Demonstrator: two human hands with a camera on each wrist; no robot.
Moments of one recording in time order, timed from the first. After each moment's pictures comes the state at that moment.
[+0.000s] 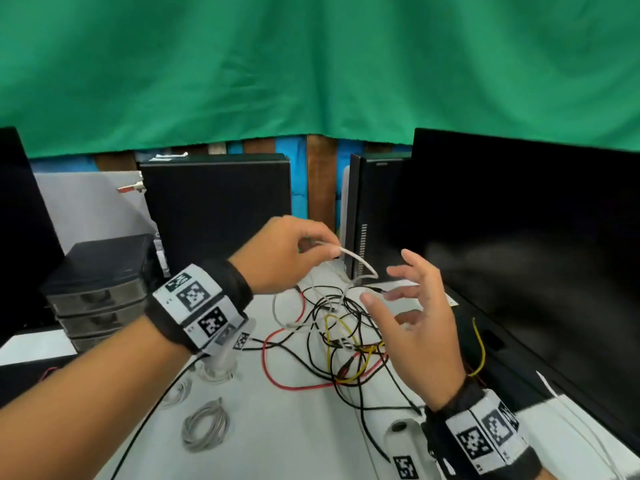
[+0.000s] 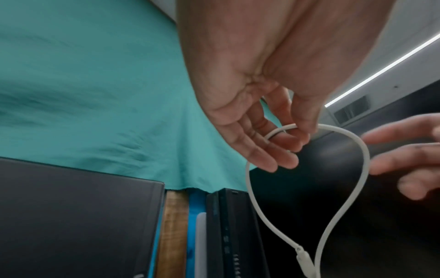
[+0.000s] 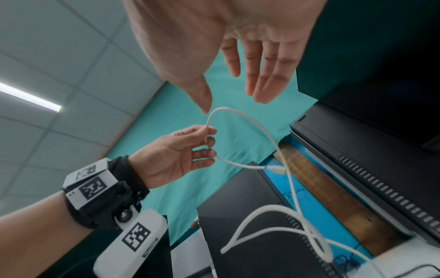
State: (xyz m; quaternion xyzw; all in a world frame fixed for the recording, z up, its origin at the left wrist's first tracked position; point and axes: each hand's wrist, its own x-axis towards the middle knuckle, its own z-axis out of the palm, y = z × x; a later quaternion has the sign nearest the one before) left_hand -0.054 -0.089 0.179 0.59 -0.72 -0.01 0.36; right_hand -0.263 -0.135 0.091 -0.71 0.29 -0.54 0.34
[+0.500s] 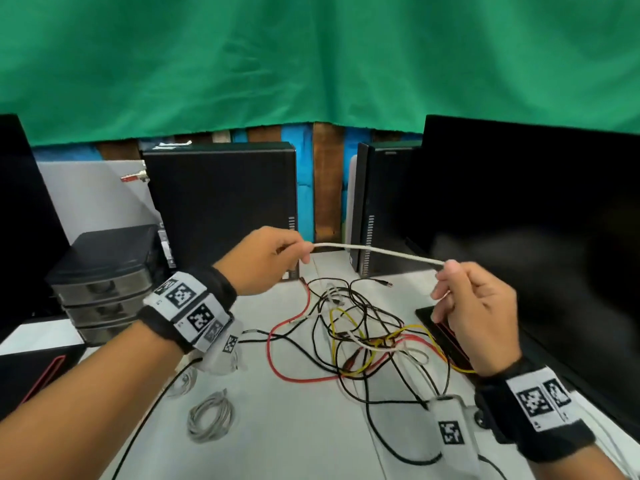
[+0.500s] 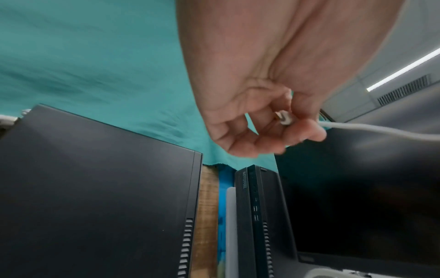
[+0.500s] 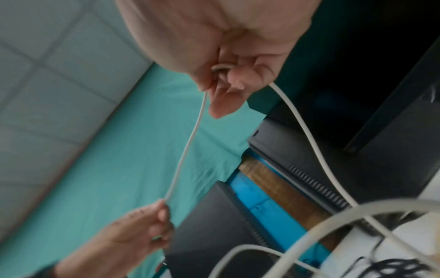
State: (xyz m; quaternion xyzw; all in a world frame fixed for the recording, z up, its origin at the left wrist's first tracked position) left_hand -0.016 -0.091 0.145 0.66 -0.67 -0.06 0.33; right_hand -0.297 -0.188 0.089 -0.64 0.32 -0.58 0.40
